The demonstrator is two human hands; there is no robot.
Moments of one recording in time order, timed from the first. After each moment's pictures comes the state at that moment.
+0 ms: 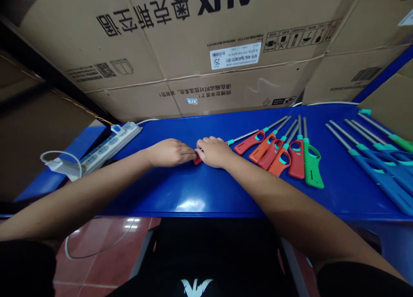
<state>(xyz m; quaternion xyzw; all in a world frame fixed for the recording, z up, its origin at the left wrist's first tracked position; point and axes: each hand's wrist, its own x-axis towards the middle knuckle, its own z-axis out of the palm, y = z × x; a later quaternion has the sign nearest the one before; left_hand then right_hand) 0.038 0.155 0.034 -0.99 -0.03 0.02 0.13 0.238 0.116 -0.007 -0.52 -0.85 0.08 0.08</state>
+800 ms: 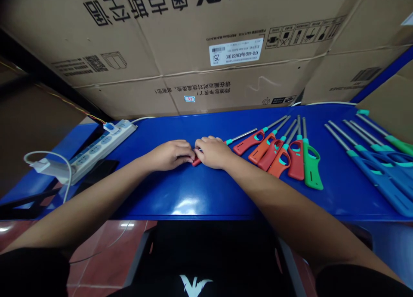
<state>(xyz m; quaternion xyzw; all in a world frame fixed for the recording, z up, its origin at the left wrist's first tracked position) 0.037 0.151 0.019 -0.97 -0.14 -0.11 -0.15 0.241 0.117 -0.005 -0.52 -0.84 0.11 0.10</state>
